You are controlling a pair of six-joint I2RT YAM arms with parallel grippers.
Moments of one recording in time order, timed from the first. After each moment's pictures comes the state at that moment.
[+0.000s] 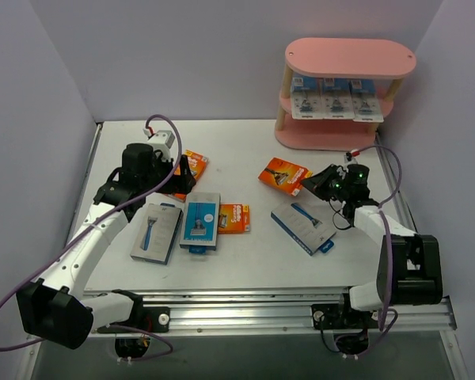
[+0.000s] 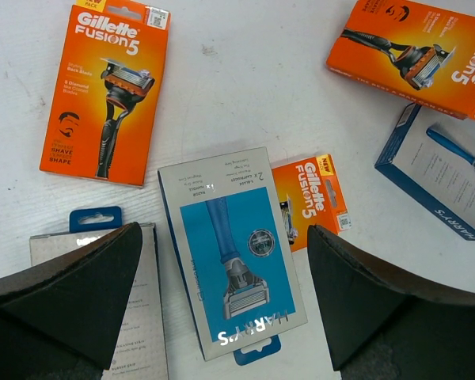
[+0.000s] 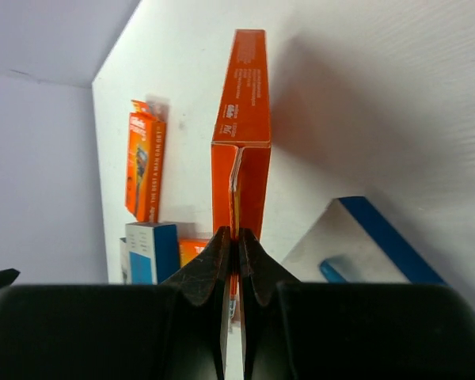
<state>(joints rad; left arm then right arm) -0.33 1.21 1.12 -0.47 0.13 -0.24 0.00 1.40 0.64 0.29 -0.47 0.86</state>
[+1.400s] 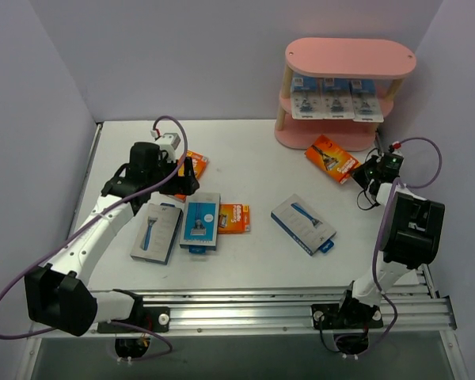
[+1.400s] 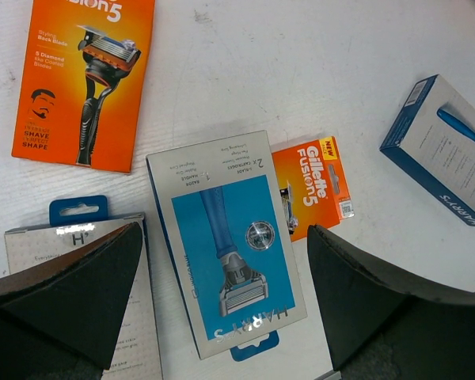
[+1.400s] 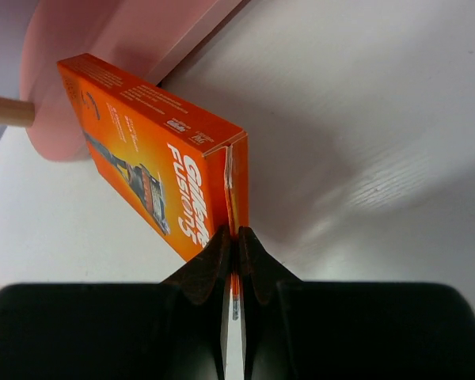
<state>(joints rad) -0.33 1.29 1.13 -0.49 0.16 -0.25 -0.32 1.75 0.94 0.21 -0.25 0.58</state>
